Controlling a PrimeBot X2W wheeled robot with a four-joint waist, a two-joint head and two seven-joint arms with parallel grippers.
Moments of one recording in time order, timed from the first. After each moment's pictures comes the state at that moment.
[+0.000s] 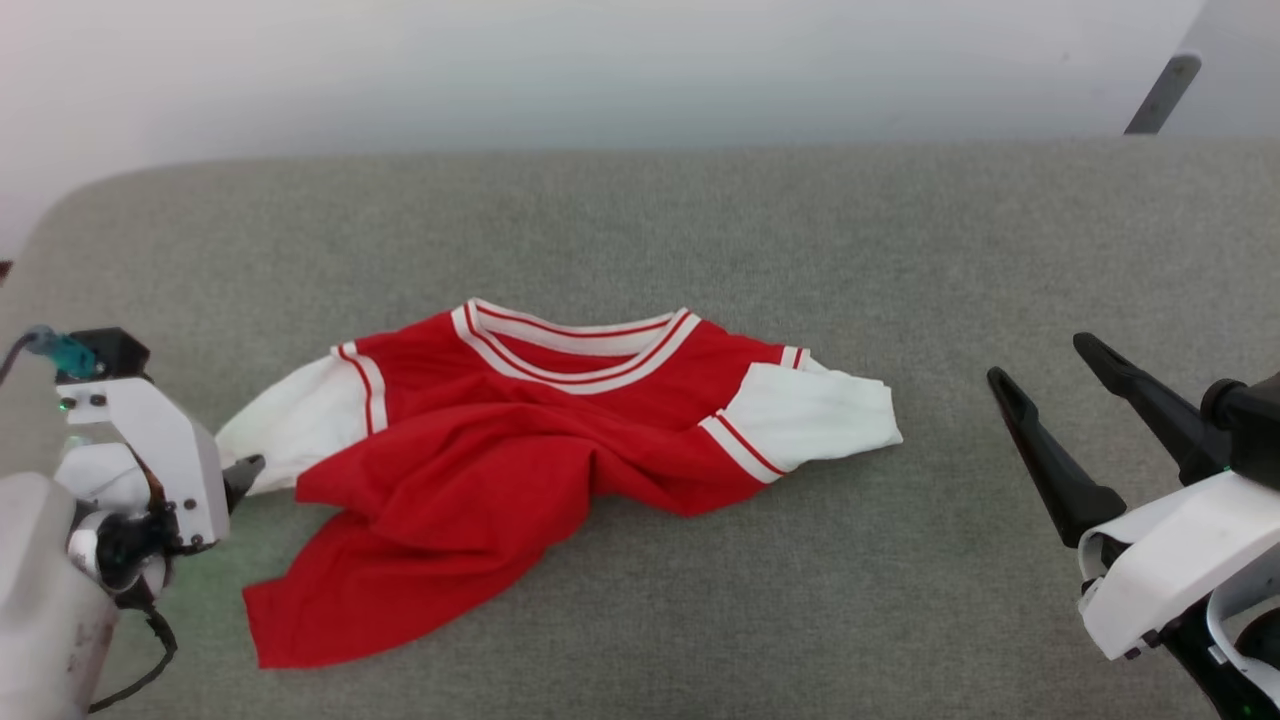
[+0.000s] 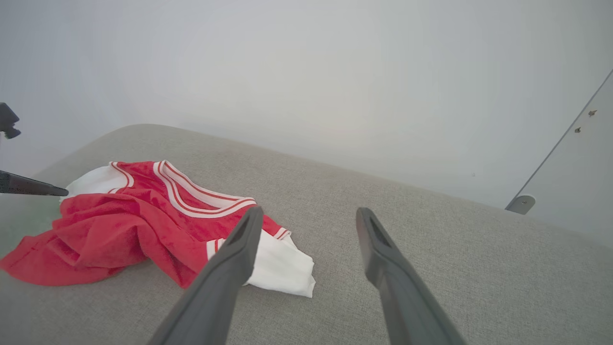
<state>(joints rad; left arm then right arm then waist) -0.69 0.61 -0.43 0.80 -0.85 -0.08 0.55 -0.16 -0.30 0.11 -0.43 0.39 0.13 0.49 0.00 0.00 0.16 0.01</state>
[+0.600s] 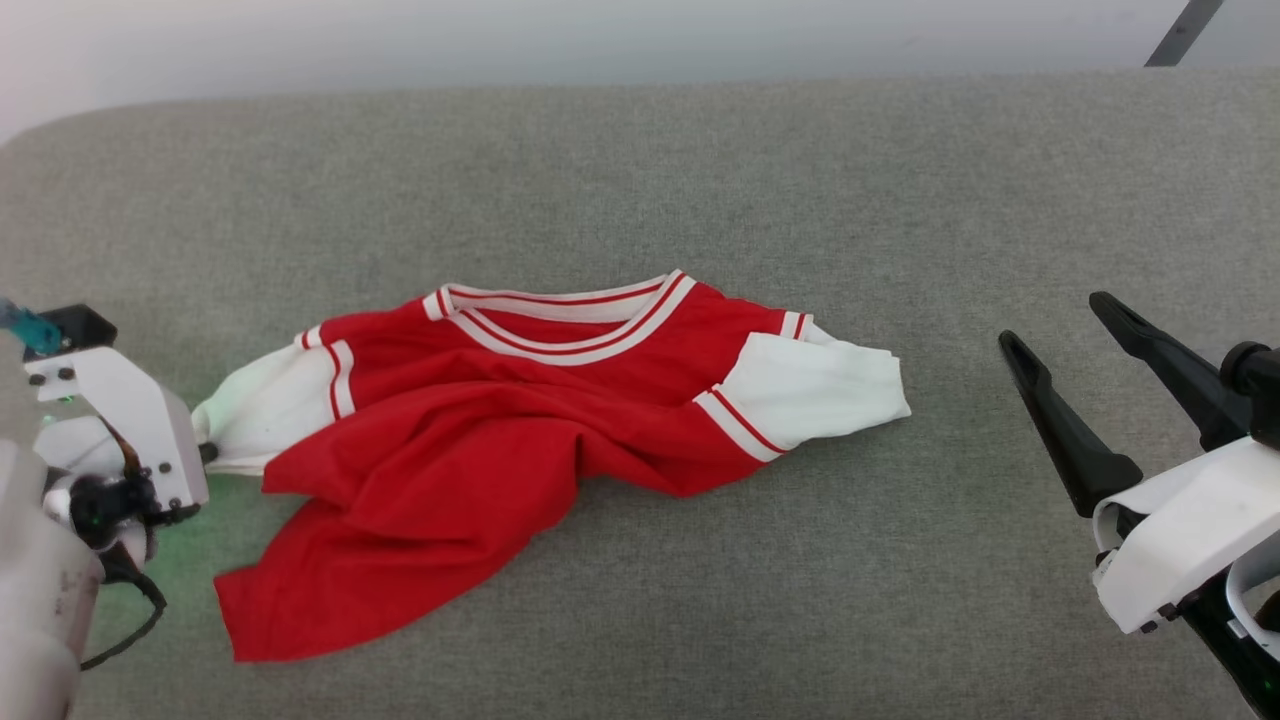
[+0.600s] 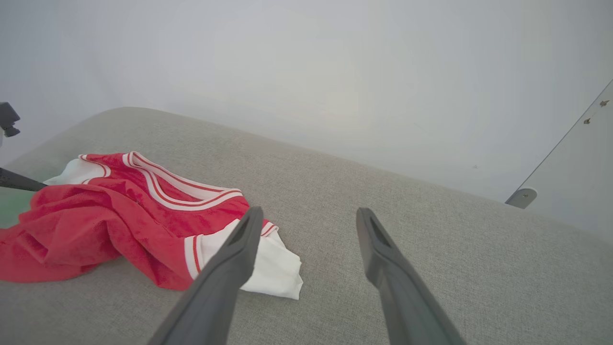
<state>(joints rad) -0.83 0.57 -0.45 1.05 -0.88 -0.12 0.57 -0.21 -0.32 0.10 -0.46 0.38 0.13 0.55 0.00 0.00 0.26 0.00</state>
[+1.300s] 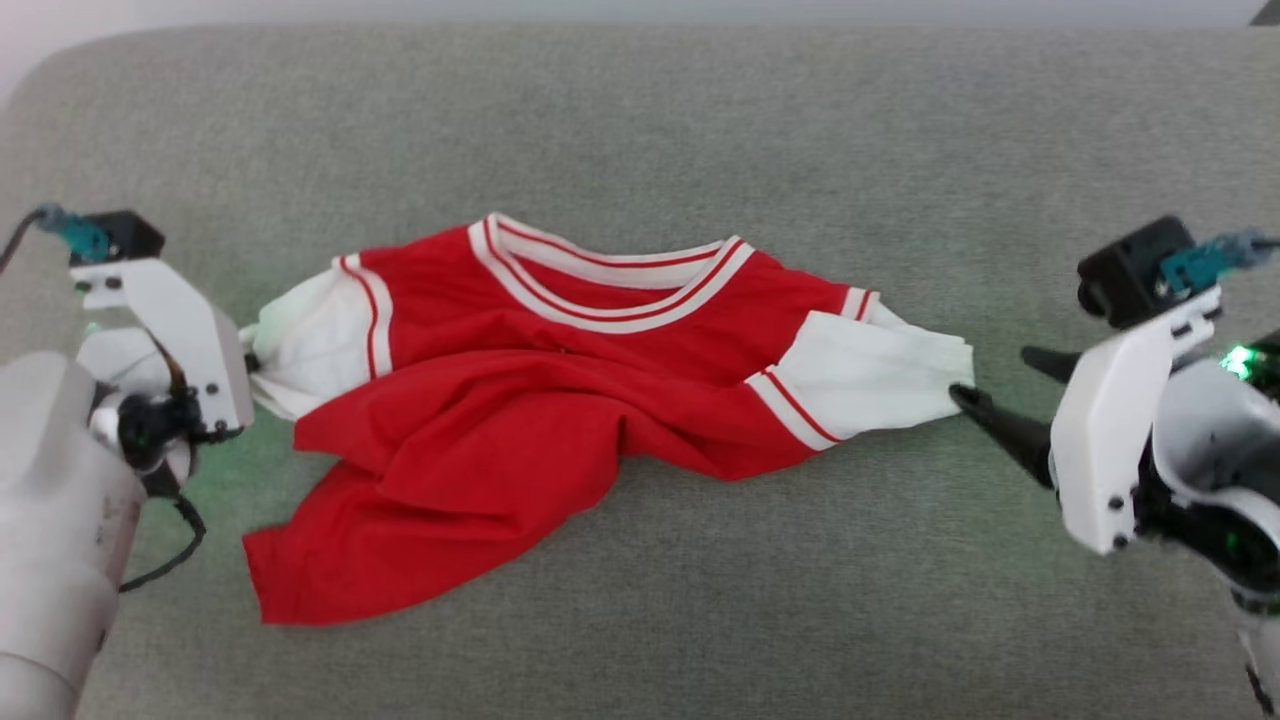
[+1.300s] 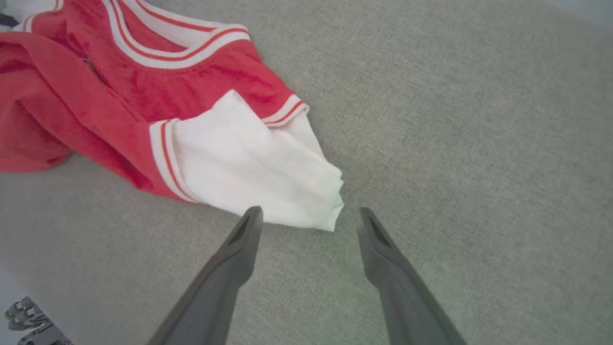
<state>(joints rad) -0.96 0.53 -0.56 1.03 -0.90 -0.13 0.54 -0.45 -0.39 0.23 -0.21 0.55 0.13 1.03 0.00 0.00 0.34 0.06</state>
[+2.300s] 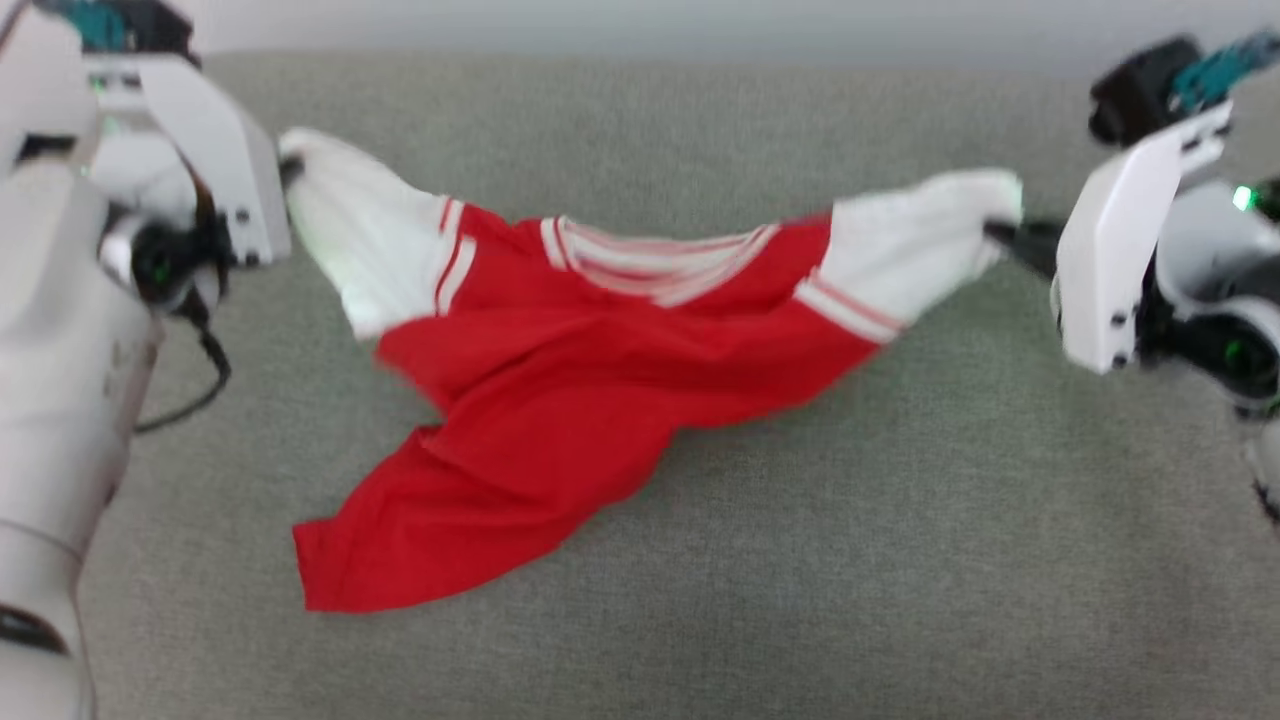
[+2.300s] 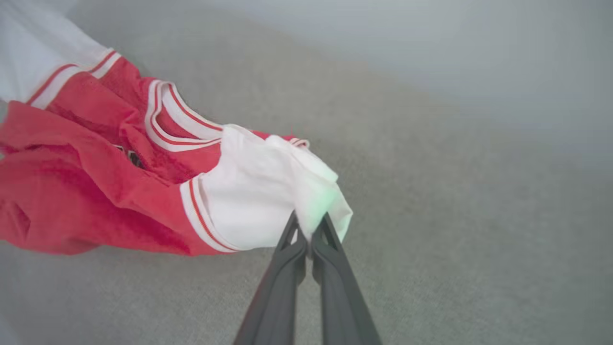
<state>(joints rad) -1.20 0.49 -0.69 1.00 -0.97 -0.13 0.51 -0.81 -0.42 0.36 0.19 0.67 0.13 0.91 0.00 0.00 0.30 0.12</state>
